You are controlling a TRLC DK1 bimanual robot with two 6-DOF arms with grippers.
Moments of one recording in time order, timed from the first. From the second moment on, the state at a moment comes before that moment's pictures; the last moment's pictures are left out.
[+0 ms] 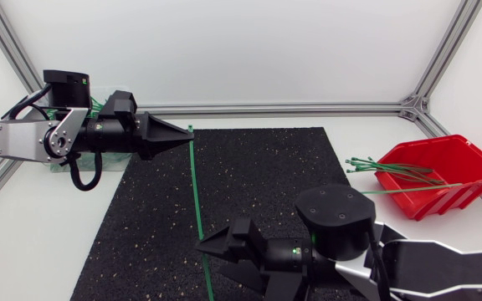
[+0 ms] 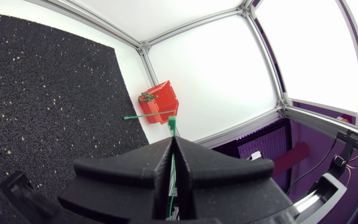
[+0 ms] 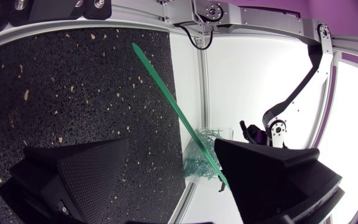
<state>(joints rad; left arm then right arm) -0.11 1.66 0.92 0.19 1.31 -0.63 0.94 1.39 0.40 0.53 -0.36 -1.71</state>
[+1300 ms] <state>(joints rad) -0.12 1.66 0.92 0.18 1.29 -0.63 1.04 1.28 0.33 0.51 -0.31 -1.66</state>
